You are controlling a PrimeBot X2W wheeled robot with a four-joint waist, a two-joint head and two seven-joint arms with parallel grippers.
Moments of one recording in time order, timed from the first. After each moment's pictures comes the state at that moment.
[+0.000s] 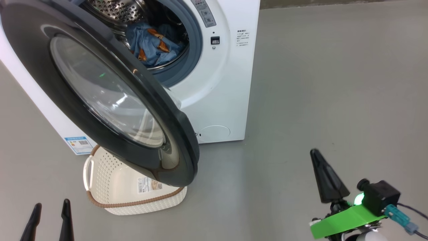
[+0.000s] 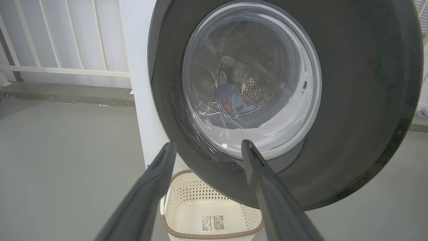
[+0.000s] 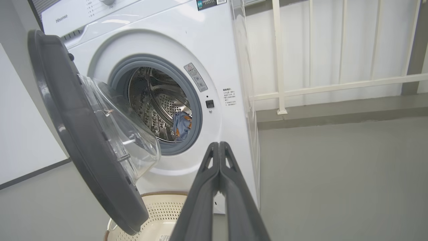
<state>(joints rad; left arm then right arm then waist) 0.13 0.17 0.08 0.06 -0.36 -0.13 -0.25 -0.06 -0.05 0.08 0.07 0.28 0.13 -0.25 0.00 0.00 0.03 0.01</state>
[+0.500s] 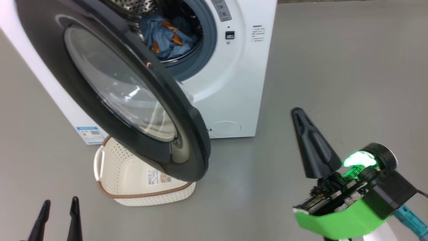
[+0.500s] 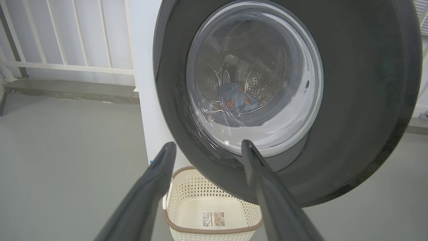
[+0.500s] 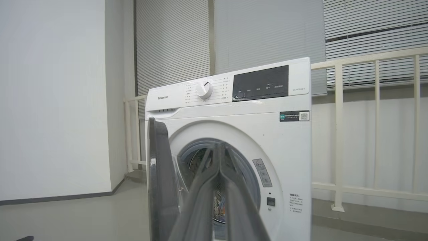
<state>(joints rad) 0.13 0.16 0.06 0.04 -0.36 -0.13 -0.25 -0.13 -0.06 0.21 -0.27 0.22 0.13 -0.26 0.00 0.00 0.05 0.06</state>
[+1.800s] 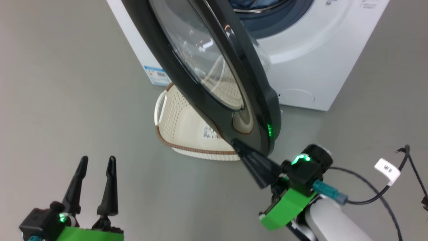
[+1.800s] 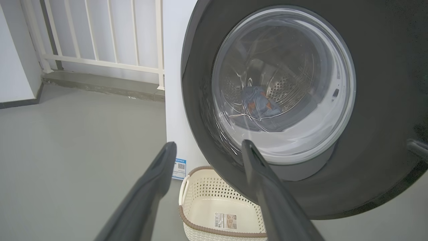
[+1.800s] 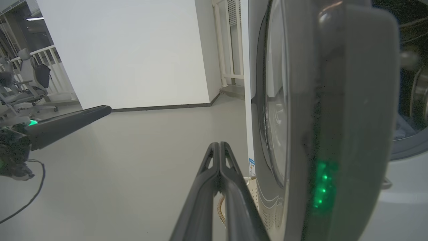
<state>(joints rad) -0.03 0.11 -0.09 0.00 -0.38 -0.13 -0.25 -0.36 -0.17 0.55 0.14 0.27 0.13 -0.26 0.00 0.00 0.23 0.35</state>
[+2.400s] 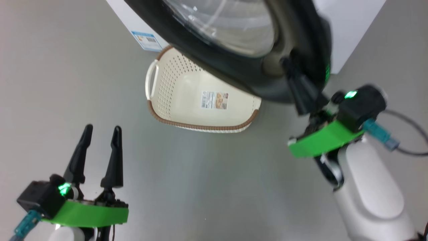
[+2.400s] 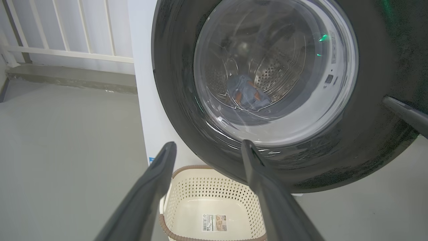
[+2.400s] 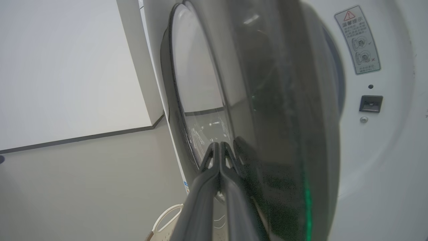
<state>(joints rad) -0.16 0.13 -0.15 -0.02 -0.42 -0.13 -0.25 -0.54 -0.10 0.21 0.16 0.15 0.13 -0.26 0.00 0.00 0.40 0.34</state>
